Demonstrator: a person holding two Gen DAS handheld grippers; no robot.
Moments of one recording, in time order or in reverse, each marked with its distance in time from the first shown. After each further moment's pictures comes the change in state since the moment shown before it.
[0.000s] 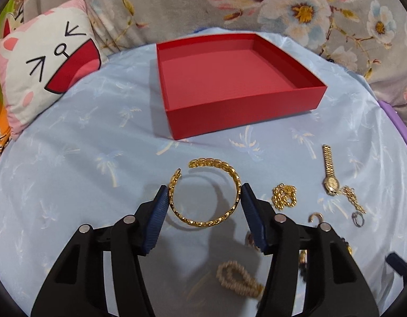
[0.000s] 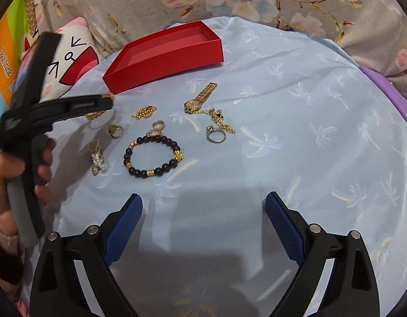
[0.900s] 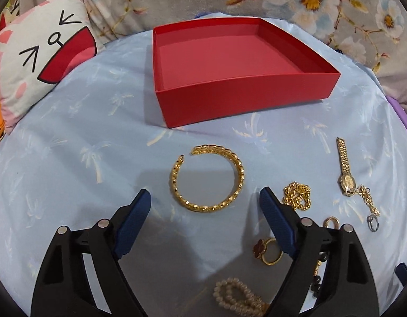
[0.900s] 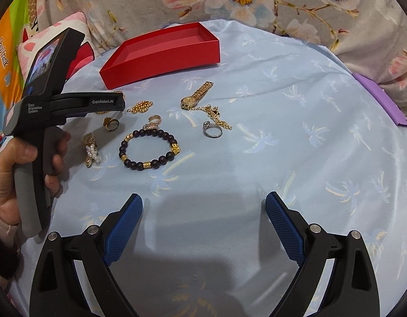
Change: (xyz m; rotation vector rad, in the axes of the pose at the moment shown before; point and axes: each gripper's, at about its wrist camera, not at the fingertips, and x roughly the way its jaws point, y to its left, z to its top) left arm 0.037 -0.004 0.000 -0.021 0.056 0.013; right arm -0.002 0.010 -0.013 -0.025 -0.021 -0.068
